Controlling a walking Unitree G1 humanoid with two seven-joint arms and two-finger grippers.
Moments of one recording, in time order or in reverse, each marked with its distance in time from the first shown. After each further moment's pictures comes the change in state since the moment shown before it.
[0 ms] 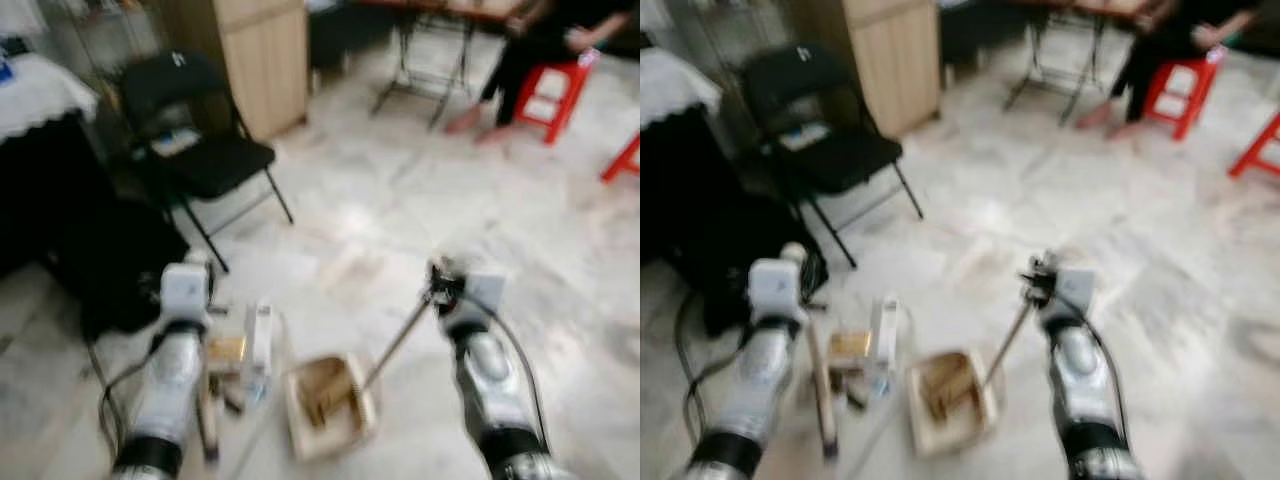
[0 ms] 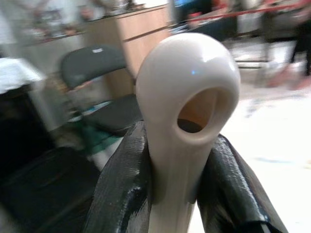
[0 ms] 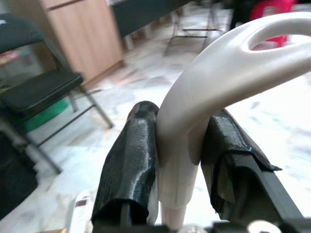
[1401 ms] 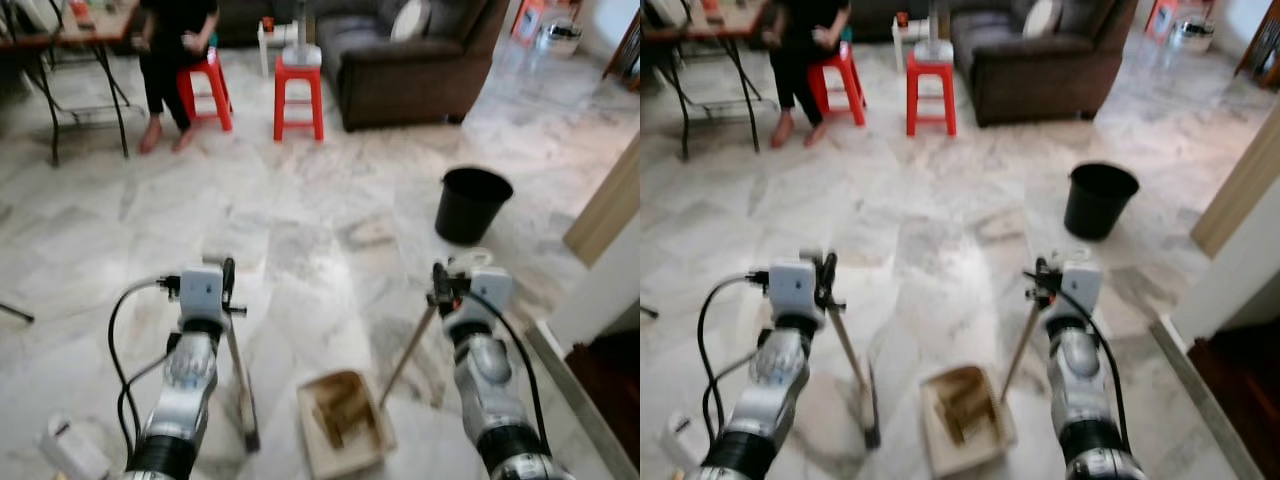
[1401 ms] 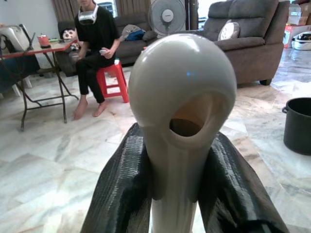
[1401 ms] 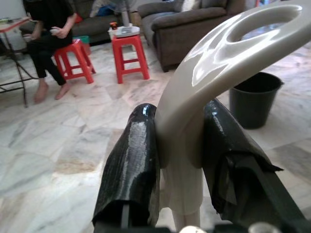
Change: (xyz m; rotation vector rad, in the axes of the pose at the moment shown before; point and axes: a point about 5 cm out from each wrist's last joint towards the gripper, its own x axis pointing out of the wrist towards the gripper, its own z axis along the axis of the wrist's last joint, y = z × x) left arm -0.001 -0.002 -0.002 -0.049 0.007 -0.021; right arm 0.001 0.011 0.000 -0.014 -0.013 0.014
